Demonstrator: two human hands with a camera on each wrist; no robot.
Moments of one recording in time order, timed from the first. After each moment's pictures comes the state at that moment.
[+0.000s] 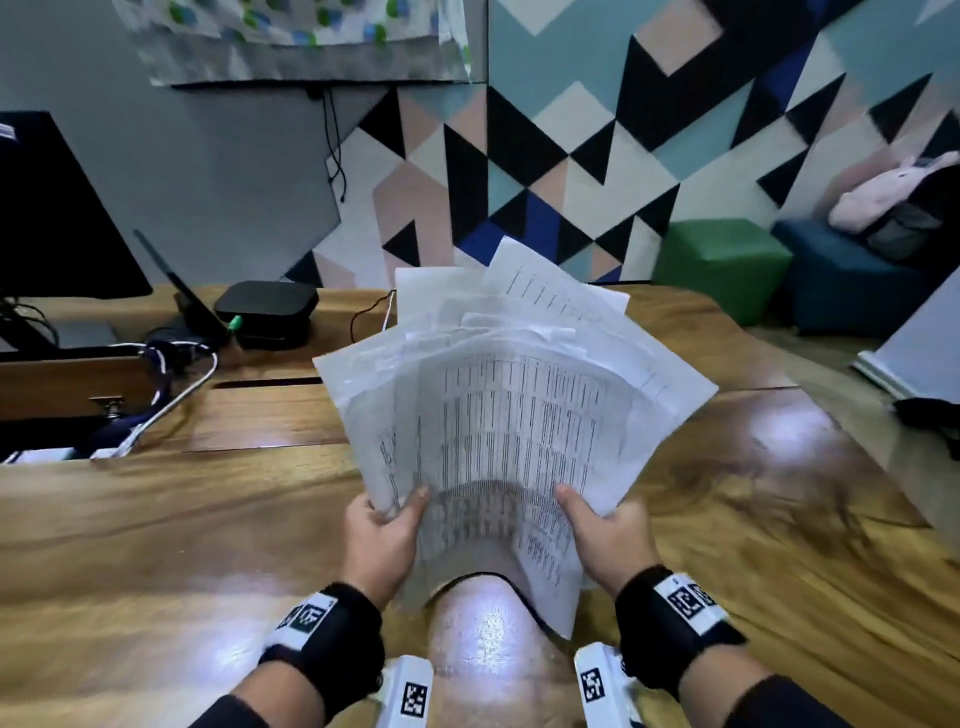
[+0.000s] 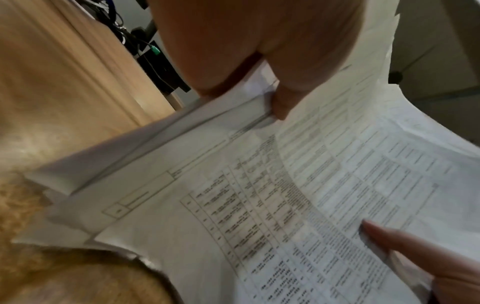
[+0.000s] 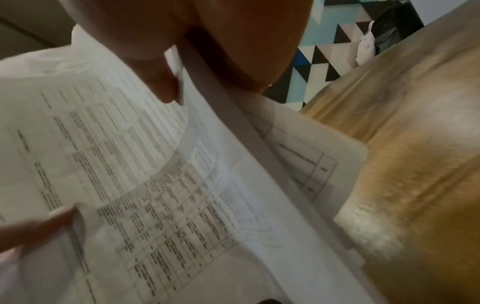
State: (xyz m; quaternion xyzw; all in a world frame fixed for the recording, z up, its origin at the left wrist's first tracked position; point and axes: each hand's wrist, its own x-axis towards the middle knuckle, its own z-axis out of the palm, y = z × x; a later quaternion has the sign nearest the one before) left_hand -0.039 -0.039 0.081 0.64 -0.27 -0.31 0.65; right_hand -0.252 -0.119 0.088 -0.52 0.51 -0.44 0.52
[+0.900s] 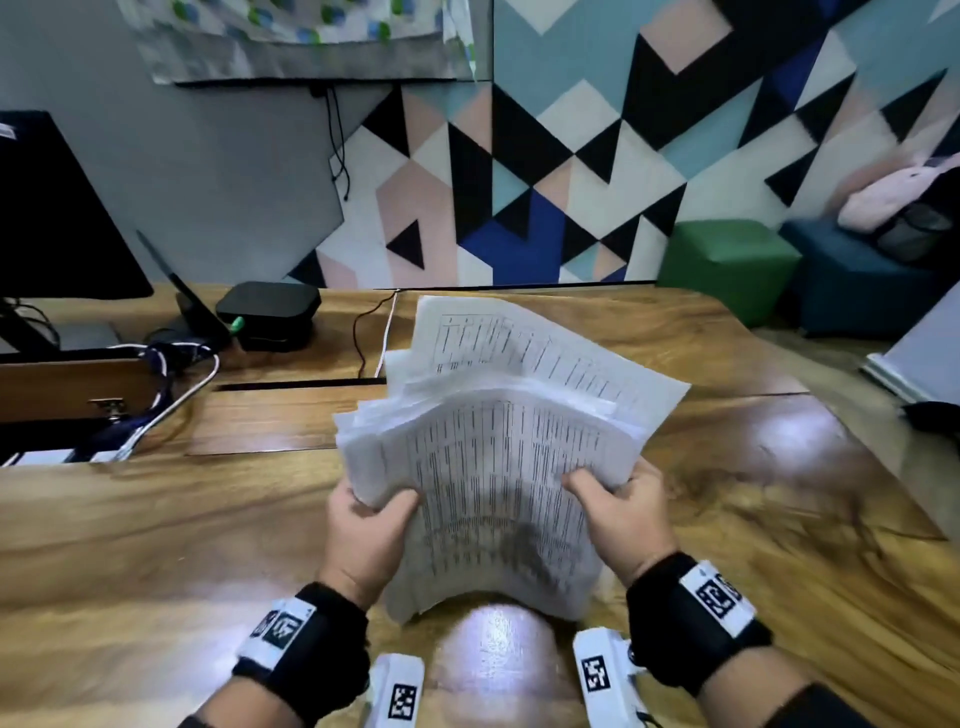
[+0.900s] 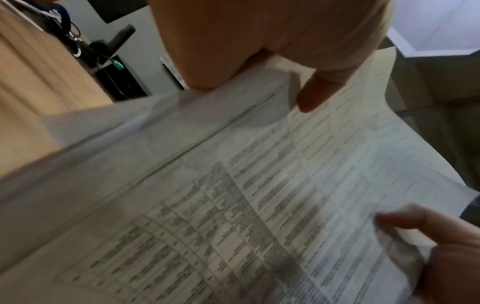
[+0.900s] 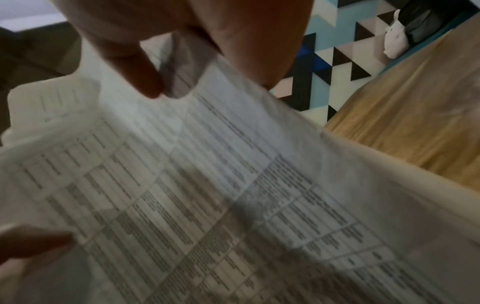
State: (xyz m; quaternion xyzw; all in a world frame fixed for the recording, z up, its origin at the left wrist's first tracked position) left_hand -0.028 -0.044 0.109 0.57 -0.29 -0.29 0.71; right_hand -0.239 -0.124 0.146 -0.51 0.42 -0.49 0.57
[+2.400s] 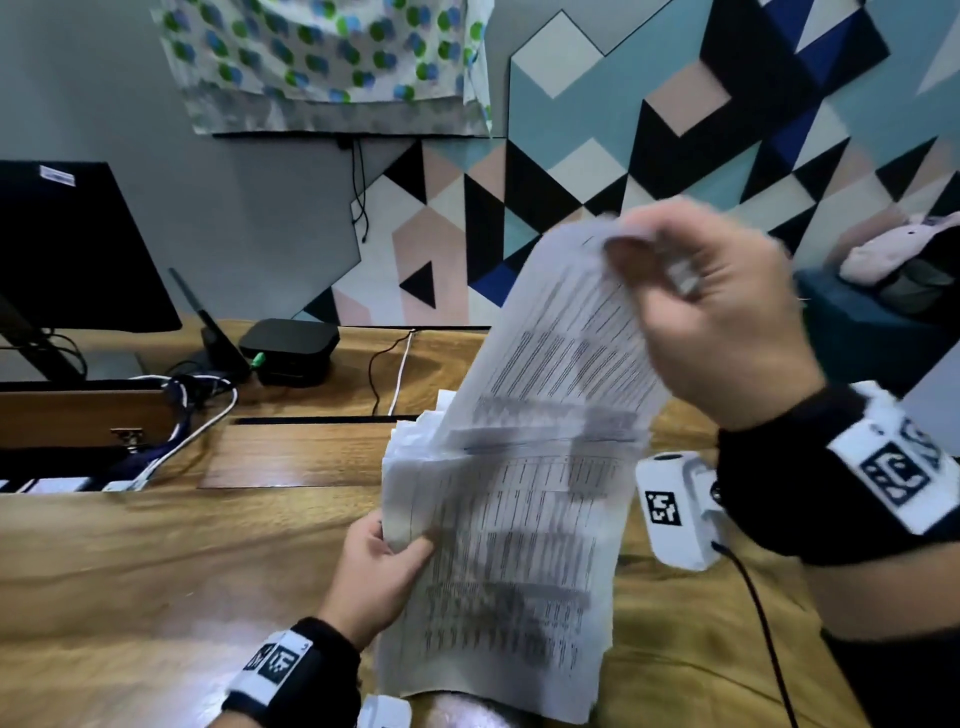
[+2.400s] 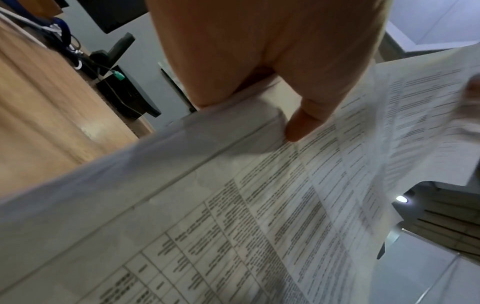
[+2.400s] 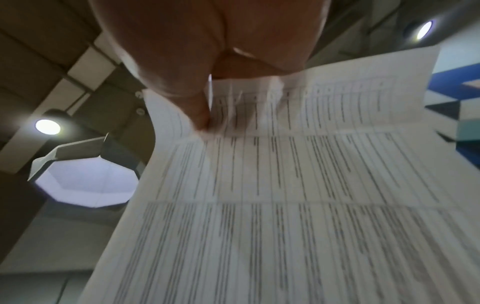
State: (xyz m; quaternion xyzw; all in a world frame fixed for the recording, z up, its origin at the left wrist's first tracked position) left_hand -0.013 -0.038 0.116 0.61 -0.35 -0.37 0.61; right_hand -0.232 -0.159 0.342 -0.80 0.26 -0.54 0.12
